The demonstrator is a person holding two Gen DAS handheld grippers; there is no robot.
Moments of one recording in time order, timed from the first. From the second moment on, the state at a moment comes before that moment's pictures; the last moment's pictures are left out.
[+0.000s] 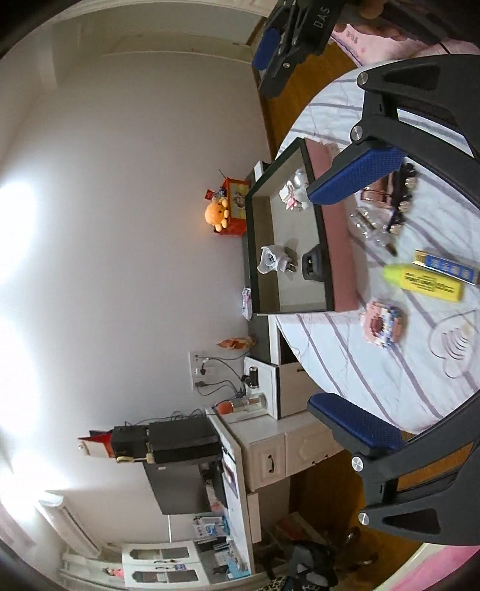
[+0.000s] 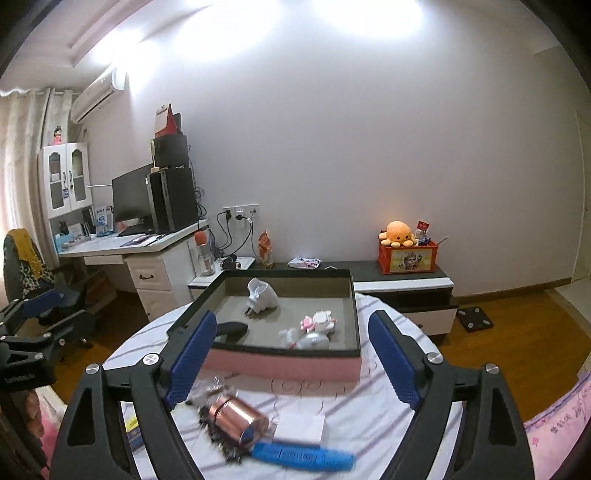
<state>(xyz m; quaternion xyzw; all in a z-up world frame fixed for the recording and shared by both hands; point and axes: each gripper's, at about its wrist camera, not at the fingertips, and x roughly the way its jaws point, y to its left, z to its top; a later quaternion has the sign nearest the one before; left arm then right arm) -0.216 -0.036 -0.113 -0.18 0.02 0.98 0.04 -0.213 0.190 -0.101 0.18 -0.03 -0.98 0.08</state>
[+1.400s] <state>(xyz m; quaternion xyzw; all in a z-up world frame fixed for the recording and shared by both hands) -0.227 -0.028 -0.247 -0.38 0.03 0.92 0.09 -0.200 0.197 -0.191 0.31 -0.03 -0.95 0.06</state>
